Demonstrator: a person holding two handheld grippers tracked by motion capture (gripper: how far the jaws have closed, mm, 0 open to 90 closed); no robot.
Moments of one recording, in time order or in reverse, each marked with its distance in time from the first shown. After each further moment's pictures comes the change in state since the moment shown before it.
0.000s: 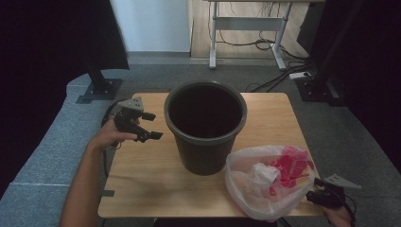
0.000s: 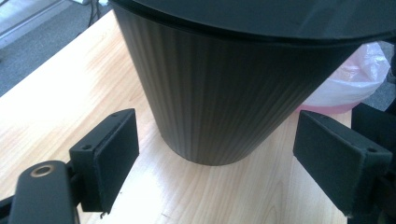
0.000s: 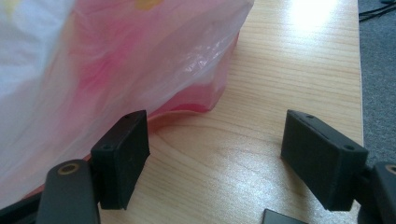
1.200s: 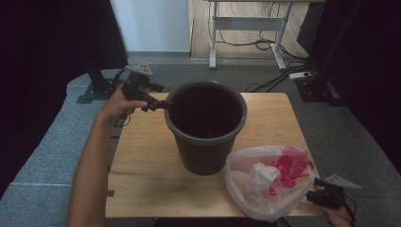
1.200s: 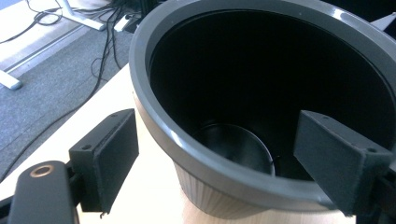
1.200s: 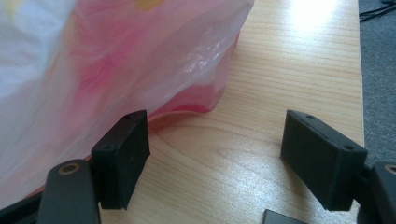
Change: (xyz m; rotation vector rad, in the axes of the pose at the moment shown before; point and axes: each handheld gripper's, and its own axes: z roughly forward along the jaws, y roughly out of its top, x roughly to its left) left arm 0.024 0.090 -0.008 -0.049 0.031 -0.009; right arm 0.000 0.000 0.000 -0.002 0.002 0.001
